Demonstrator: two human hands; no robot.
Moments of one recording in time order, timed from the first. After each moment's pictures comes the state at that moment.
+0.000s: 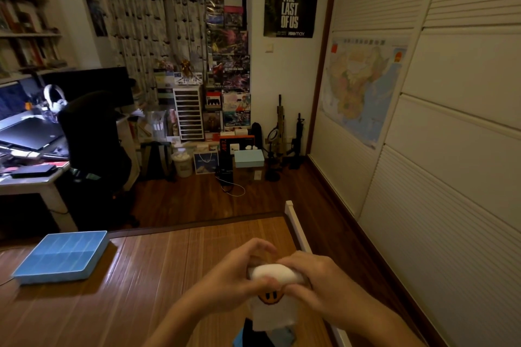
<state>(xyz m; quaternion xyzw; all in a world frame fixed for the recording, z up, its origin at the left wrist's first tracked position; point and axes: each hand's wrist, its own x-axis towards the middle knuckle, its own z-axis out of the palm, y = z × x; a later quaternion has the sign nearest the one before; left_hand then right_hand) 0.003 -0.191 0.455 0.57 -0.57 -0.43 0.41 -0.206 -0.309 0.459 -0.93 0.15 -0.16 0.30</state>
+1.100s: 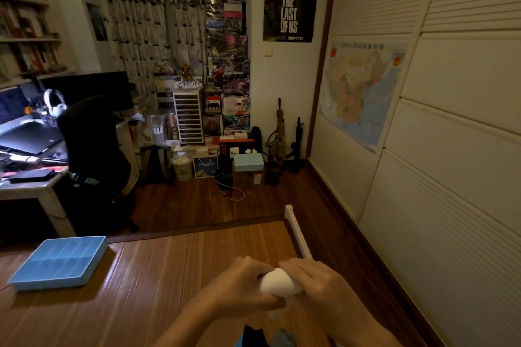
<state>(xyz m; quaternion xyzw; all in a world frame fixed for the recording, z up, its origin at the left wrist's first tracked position) -0.003 -0.210 0.455 0.64 -0.67 -0.29 0.24 -0.203 -0.306 0.434 -0.96 0.13 -0.24 0.03</state>
